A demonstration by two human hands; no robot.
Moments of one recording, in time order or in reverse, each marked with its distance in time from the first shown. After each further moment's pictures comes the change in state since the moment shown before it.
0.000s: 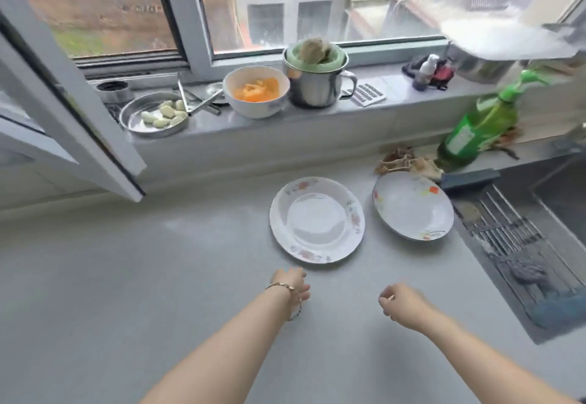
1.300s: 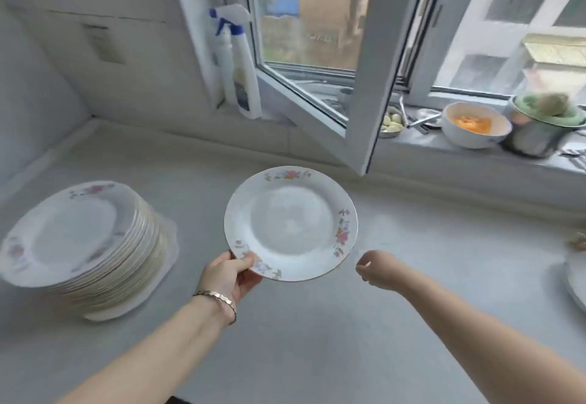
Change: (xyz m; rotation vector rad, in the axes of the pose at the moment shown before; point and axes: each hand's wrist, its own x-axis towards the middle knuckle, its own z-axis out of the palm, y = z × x) left_hand -0.174 -0.094 -0.309 -0.774 0.356 0.455; right_hand -0.087 -0.263 0.118 -0.318 -0.110 -0.504
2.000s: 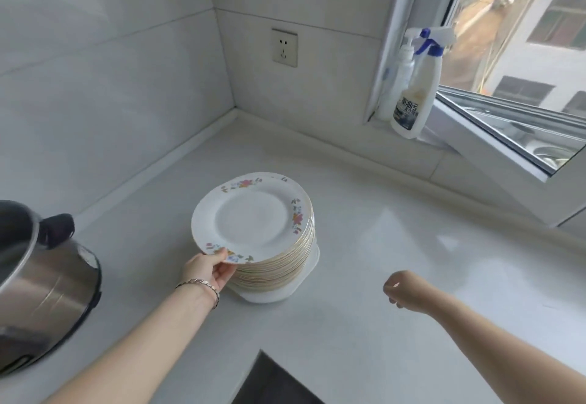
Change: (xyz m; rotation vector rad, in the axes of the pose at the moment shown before) left_hand 0.031 0.122 -0.319 -0.376 0.351 0.079; right_hand 0.011 -0.233 0.139 -0.188 -0.087 -0.159
